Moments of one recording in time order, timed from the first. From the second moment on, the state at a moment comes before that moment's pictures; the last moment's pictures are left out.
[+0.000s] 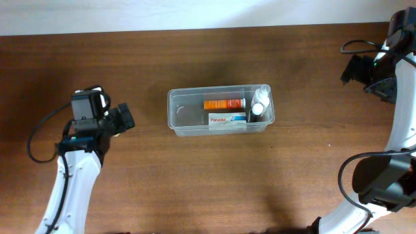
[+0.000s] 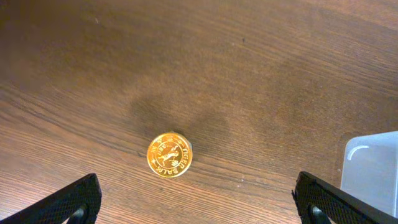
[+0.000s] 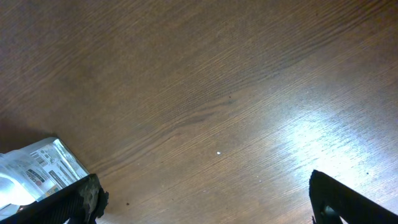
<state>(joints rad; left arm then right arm) 0.10 1.35 0.91 -0.46 -0.07 -0.21 -0.33 1.92 2.05 -1.48 0.04 0.24</state>
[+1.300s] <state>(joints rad) 0.16 1.72 0.91 -0.26 0.01 -0.20 -0.33 1.92 2.05 -1.48 0.04 0.24</state>
